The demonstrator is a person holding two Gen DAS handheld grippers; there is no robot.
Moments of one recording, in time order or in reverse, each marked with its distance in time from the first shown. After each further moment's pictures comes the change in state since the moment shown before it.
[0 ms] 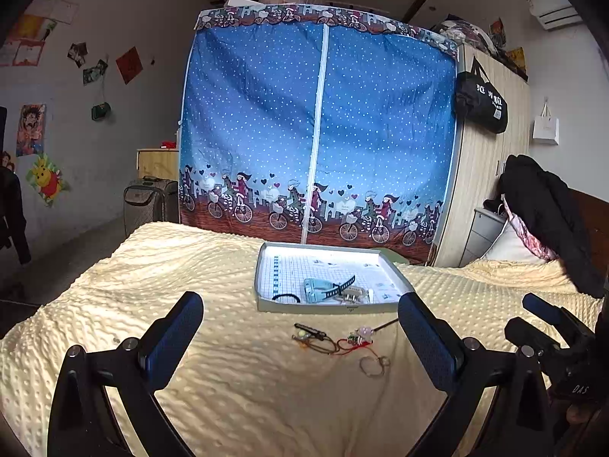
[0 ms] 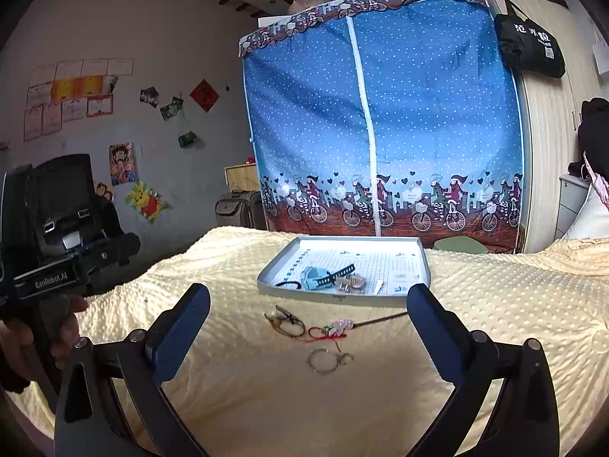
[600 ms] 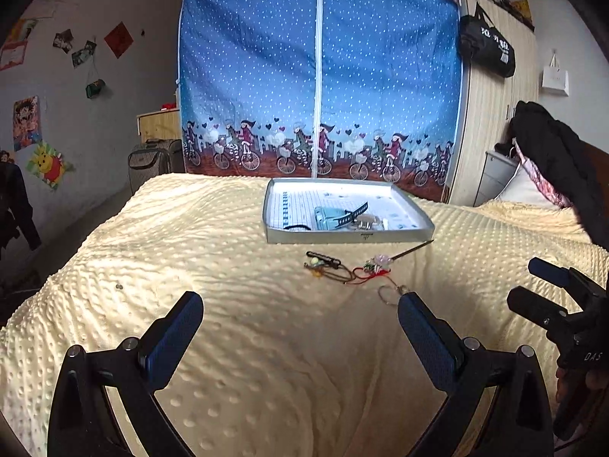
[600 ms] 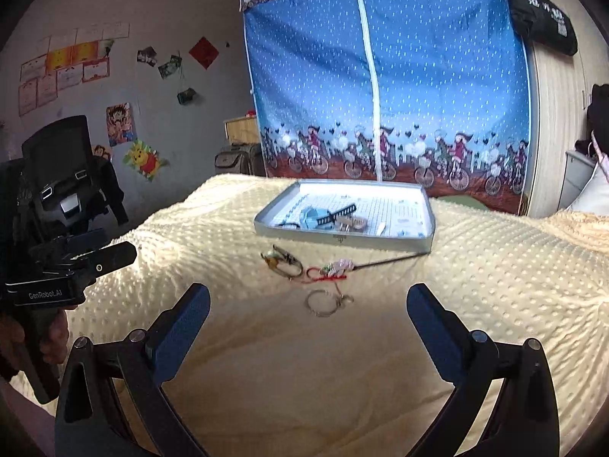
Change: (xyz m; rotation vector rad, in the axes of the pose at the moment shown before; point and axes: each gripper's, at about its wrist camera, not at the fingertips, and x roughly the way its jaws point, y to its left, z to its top) left arm 0.019 -0.004 -0.050 0.066 0.200 0.056; right arm 0.025 -0.009 -0.034 -0.013 0.201 0.006
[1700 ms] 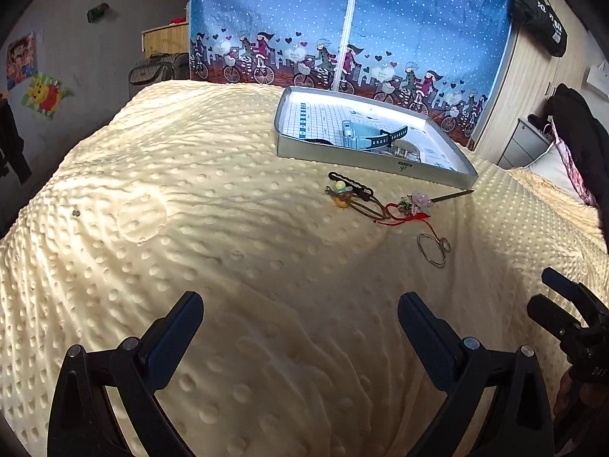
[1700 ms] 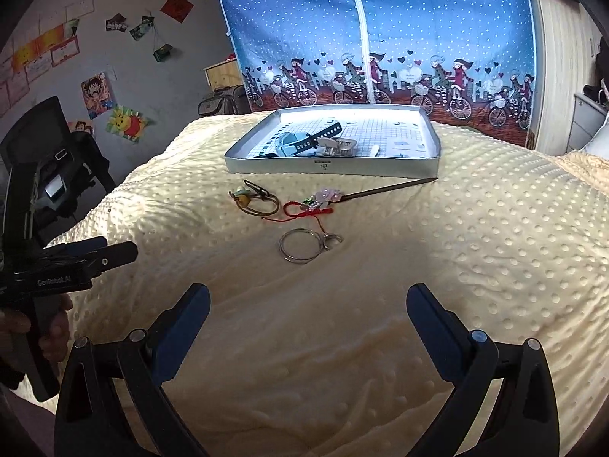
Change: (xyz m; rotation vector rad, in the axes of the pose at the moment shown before) left arm 0.099 0.019 -0.021 -0.112 0.306 0.001; right arm 0.077 -0.025 -0.023 0.078 0.238 0.005
